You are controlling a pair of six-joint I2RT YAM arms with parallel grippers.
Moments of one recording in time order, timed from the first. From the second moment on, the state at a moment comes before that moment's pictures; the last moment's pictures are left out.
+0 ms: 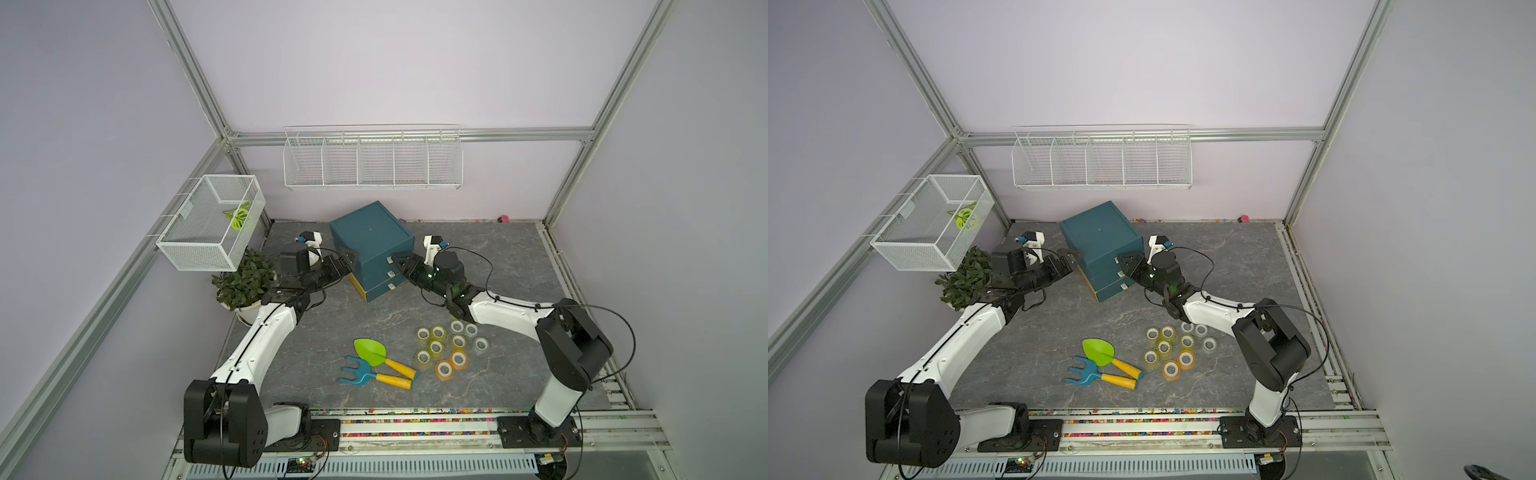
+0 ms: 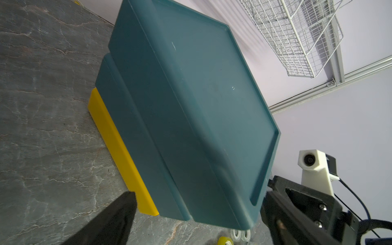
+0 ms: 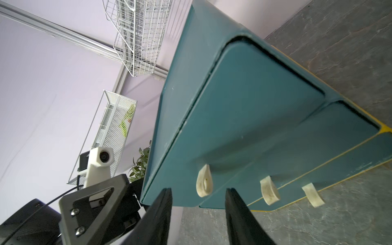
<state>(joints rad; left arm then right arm) -0.15 1.27 0.91 -0.10 0.45 -0.62 0.69 1.77 1.07 0.52 -0.15 1.12</state>
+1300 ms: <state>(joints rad) -0.16 1.32 0.91 -0.06 0.49 -0.62 0.69 1.77 1.00 0.58 -0.20 1.19</state>
